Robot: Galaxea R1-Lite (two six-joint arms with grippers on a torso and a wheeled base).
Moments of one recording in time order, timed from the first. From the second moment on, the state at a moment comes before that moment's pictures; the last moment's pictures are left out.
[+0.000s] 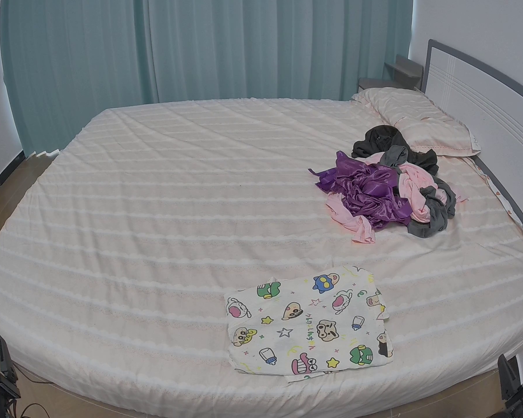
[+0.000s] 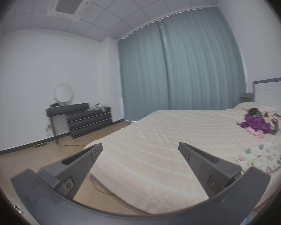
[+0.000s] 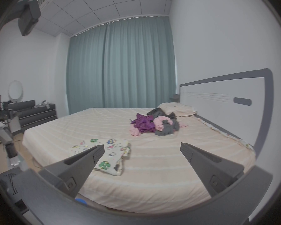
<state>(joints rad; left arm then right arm) 0.14 0.07 -0.02 -0.06 0.51 0.03 0.00 0.01 -0.05 0.05 0.04 -0.02</state>
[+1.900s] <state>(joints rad) -0.01 0.03 -0.02 -0.05 0.41 0.00 0.00 0.01 -0.02 0.00 0.00 0.01</state>
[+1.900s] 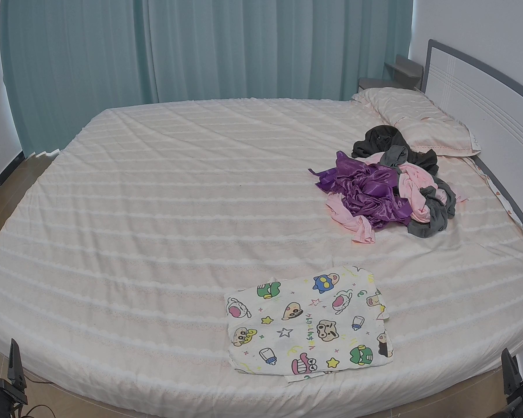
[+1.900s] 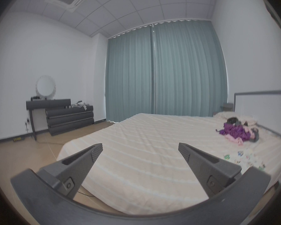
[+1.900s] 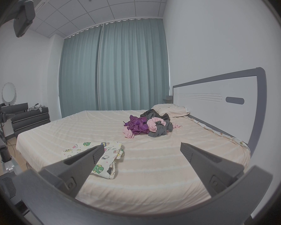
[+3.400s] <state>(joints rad) 0.00 0.02 -0.02 0.00 0.06 0.00 0.01 0.02 -0.02 0.01 0.01 -0.01</state>
